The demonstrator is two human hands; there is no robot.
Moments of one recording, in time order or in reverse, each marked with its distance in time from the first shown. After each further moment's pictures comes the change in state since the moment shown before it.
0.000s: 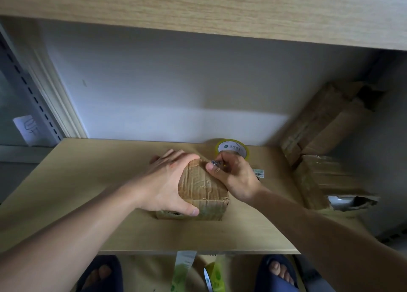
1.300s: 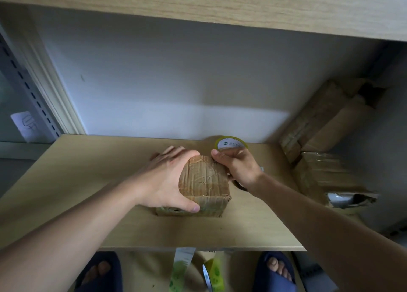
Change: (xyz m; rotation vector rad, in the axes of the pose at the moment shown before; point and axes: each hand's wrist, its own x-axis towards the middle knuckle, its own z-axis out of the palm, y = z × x) left_hand 0.000 0.004 -0.001 0.011 0.010 -0.019; right_hand 0.010 -0.010 -0.008 0.286 -0.062 0.219
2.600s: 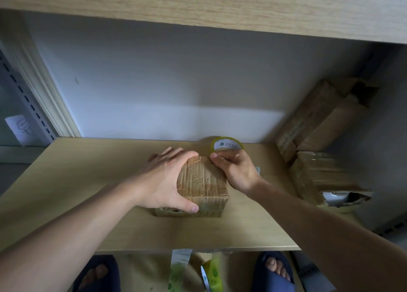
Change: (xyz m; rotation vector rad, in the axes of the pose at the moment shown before) left_hand 0.006 0.001 0.003 -0.022 -0.012 0.003; right_hand -0.003 0.011 -0.004 -0.100 0.028 -0.152
